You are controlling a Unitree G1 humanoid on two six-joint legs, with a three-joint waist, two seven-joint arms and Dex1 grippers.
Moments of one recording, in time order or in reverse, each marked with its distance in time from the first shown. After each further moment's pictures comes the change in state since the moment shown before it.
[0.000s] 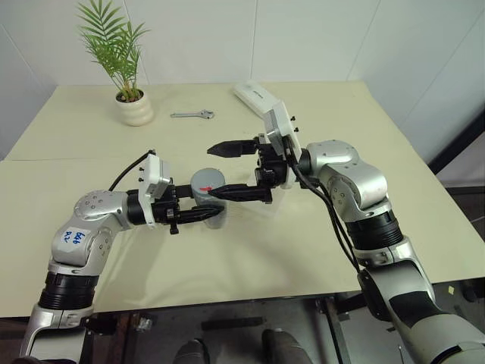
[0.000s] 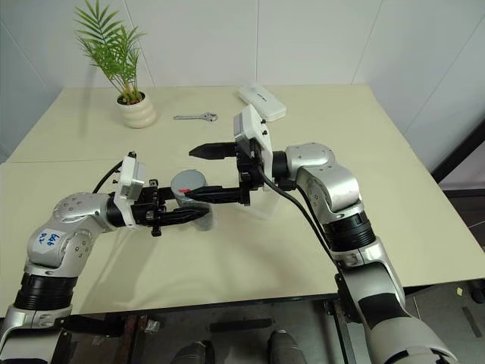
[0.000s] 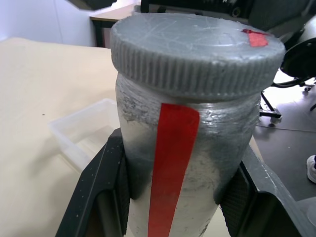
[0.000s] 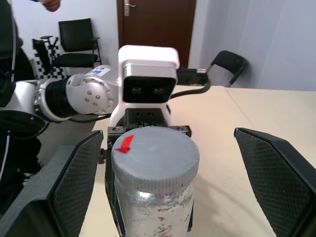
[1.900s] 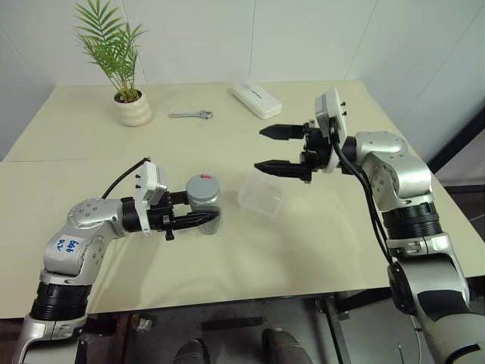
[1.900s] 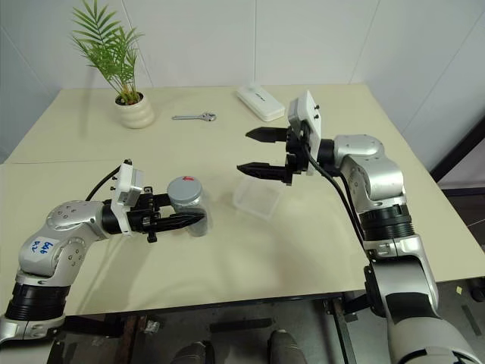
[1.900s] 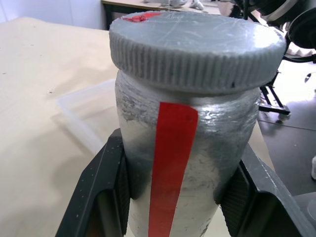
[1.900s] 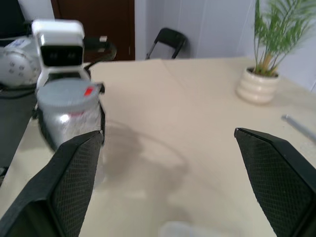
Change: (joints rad) left arm 0.067 0.021 0.029 -0.049 0.009 0.042 0.019; right arm 0.009 -0.182 -0.103 0.161 -0.024 -0.032 0.059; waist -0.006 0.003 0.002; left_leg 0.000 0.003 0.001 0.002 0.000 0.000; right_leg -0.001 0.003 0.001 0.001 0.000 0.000
